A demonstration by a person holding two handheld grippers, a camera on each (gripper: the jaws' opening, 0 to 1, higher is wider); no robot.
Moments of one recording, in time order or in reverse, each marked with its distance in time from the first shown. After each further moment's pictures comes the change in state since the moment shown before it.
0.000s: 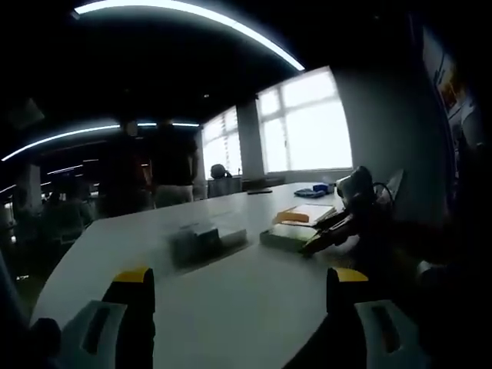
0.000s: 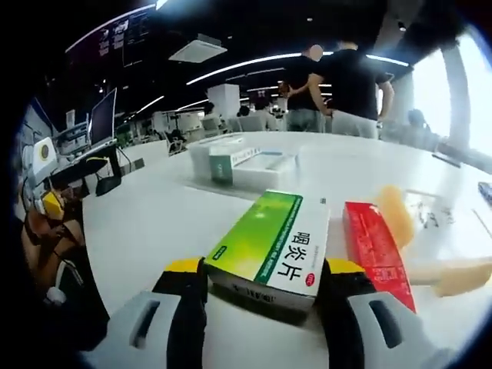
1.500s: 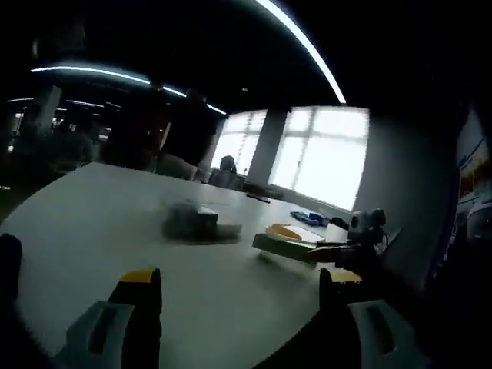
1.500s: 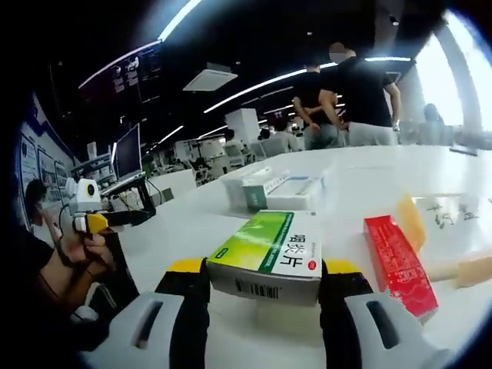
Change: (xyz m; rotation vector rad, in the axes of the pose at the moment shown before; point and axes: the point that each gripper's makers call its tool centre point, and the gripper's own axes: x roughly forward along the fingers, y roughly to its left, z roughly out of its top) left arm -0.001 0.007 -0.019 -0.417 0.004 -0.049; right arm -0.025 0.039 0.026 0.093 -0.129 0.171
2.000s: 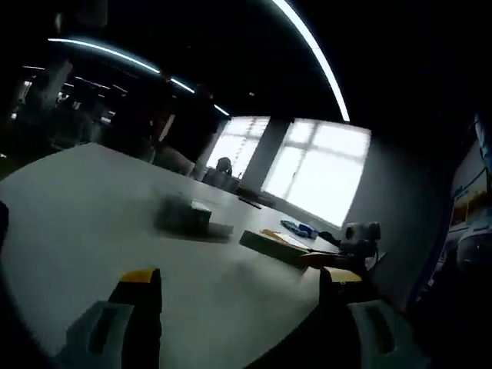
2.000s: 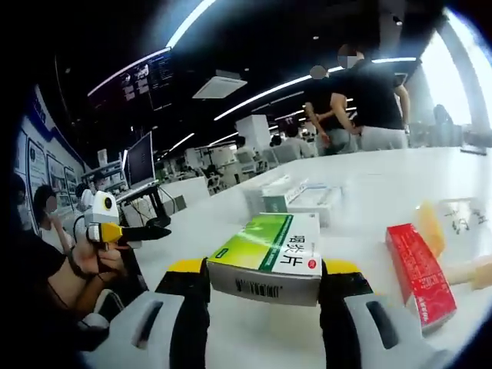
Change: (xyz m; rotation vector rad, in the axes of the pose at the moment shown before) left arm 0.004 -0.003 -0.005 -0.114 -0.015 -0.040; right arm 0.003 0.021 0.012 0.013 -0.044 0.061
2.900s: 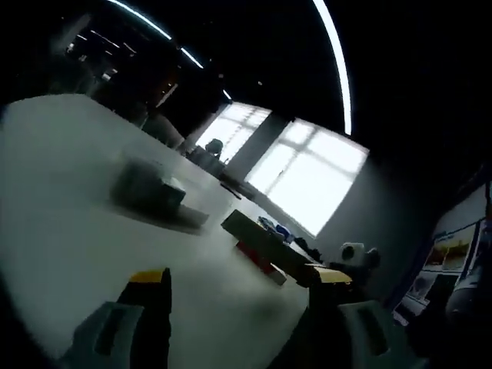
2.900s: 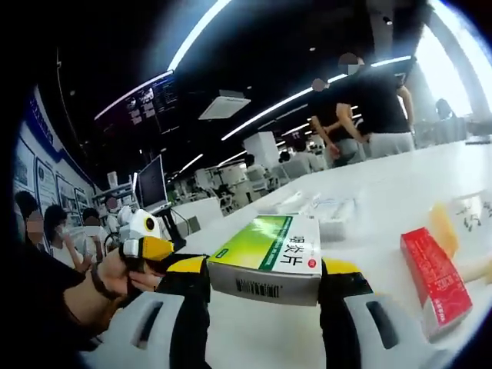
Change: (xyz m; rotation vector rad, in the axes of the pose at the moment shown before) left arm 0.074 -0.028 -0.008 -0.263 0.065 -0.147; right arm 0.001 0.020 0.023 0.073 -0.109 0.086
